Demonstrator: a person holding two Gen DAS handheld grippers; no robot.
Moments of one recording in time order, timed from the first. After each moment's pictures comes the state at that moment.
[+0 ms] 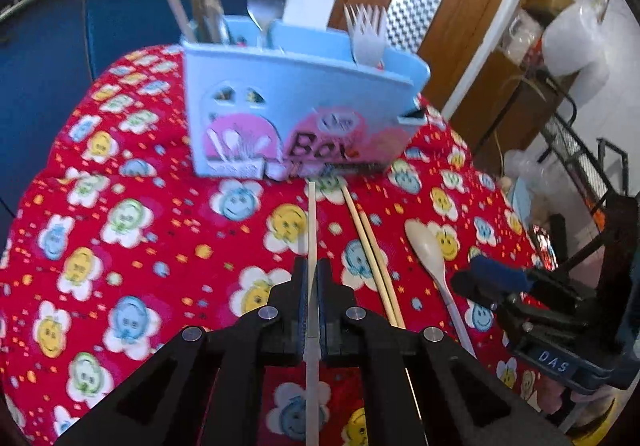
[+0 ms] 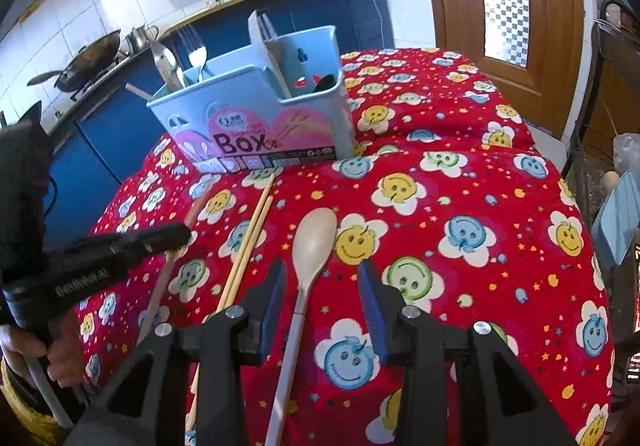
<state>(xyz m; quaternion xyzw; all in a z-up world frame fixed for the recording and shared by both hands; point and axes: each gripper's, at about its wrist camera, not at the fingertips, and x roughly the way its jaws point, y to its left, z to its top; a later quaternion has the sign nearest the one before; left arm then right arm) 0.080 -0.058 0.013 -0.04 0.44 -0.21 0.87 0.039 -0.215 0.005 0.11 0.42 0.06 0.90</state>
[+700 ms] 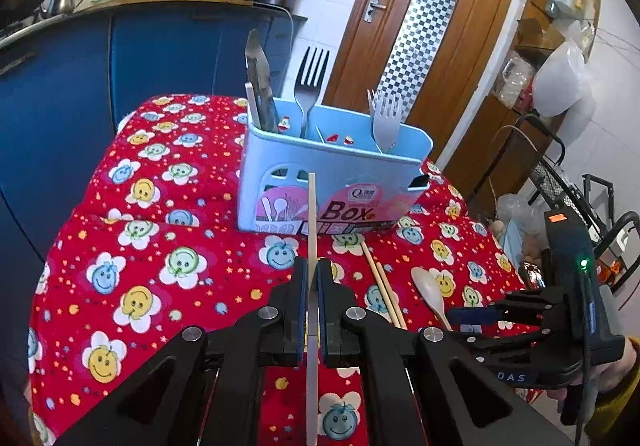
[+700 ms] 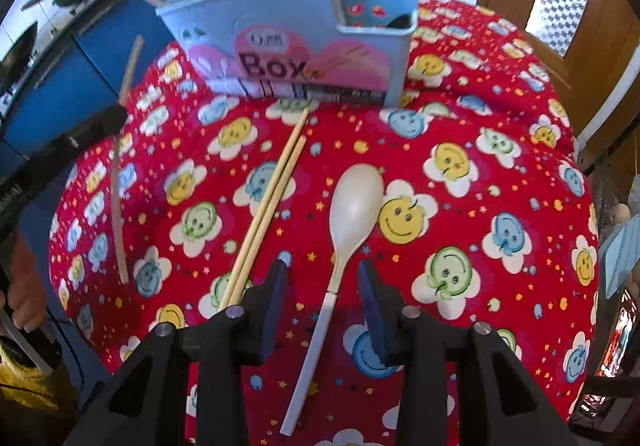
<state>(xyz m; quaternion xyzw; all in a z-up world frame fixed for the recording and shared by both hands) 0.074 -0.017 0.045 -0.06 0.37 -0.22 0.90 0.072 -0.183 0.000 0.01 0.56 0.09 0.82</state>
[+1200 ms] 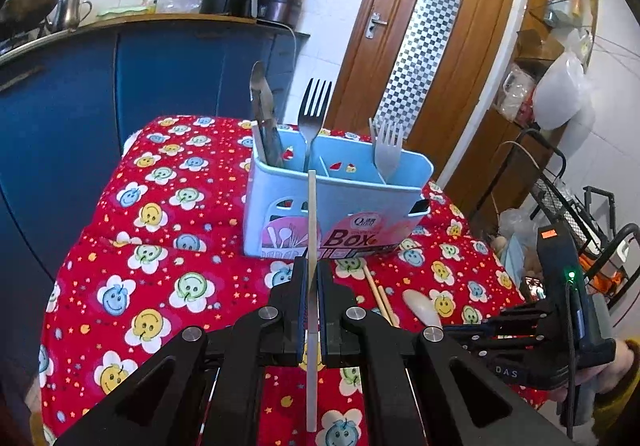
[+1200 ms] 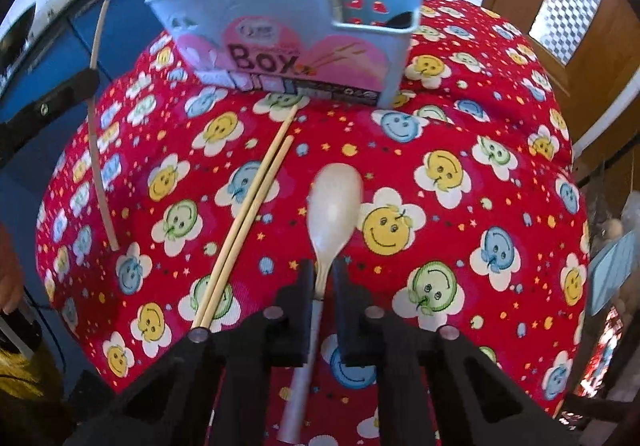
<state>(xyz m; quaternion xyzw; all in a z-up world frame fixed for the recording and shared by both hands) 0.077 -0.015 0.058 -0.07 0.34 -0.21 0.92 0.078 -0.197 -0.001 0.02 0.55 0.09 0.83</state>
